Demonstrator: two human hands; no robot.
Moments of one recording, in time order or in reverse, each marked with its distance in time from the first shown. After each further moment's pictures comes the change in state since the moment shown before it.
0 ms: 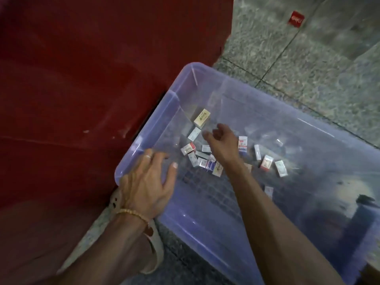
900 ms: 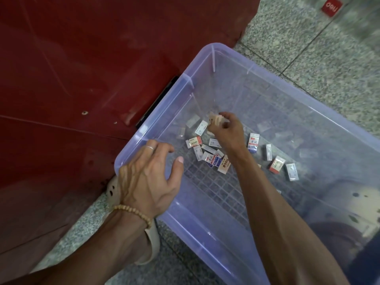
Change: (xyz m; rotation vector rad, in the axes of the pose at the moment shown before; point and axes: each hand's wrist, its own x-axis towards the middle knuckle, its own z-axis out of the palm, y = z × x) left_hand 0.004 0.003 0.002 -0.039 0.089 -0.043; right_hand 0.040 0.016 0.016 0.098 -0.030 -0.003
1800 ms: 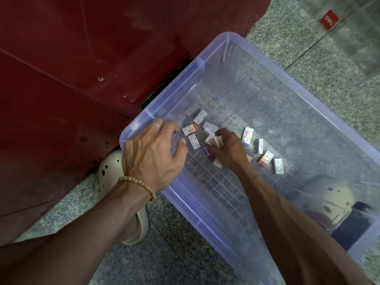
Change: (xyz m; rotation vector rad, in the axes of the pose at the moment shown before) left_hand -0.001 -0.005 0.000 -0.076 0.009 0.019; right_hand -0.032 0.043 -0.028 -0.751 -0.127 -0.226
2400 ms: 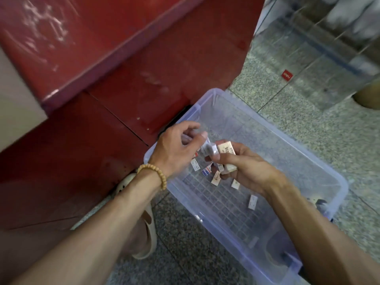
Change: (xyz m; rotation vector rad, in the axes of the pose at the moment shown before) left_hand 0.013 0.050 -0.084 -0.714 -0.137 -0.098; right_hand -0.115 -0.126 -0.131 0.930 -0.443 0.046
